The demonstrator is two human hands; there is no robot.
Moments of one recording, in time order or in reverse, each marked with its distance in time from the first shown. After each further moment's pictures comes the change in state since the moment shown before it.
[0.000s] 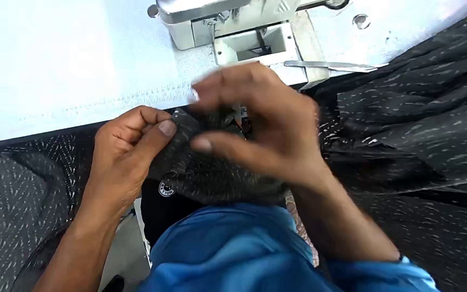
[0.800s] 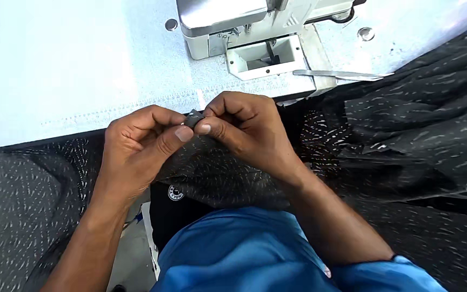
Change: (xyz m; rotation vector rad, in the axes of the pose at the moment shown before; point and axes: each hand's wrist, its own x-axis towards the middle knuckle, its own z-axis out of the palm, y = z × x) left_hand 0.010 0.002 -0.017 -0.011 -0.073 0.185; right_hand 0.000 0.008 0.027 0.140 0.006 0.181
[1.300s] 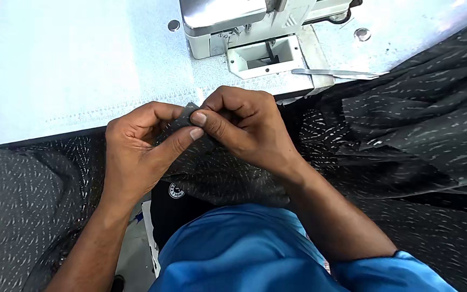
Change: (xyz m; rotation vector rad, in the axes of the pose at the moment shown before) left_hand -0.004 0.006 0.008 0.175 0.078 0.092; right_hand 0.003 -0.012 0.003 0.006 -0.018 -0.048
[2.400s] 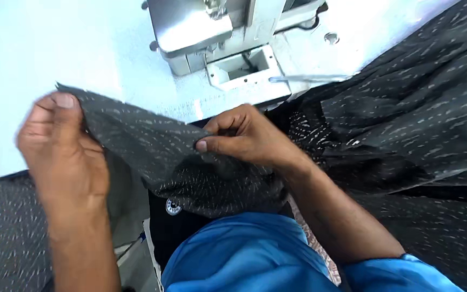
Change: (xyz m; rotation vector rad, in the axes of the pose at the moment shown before) left_hand 0.032 0.000 -0.041 -0.065 0.434 -0.145; right_hand -0.017 0.017 -0.036 0.234 -0.164 0.251
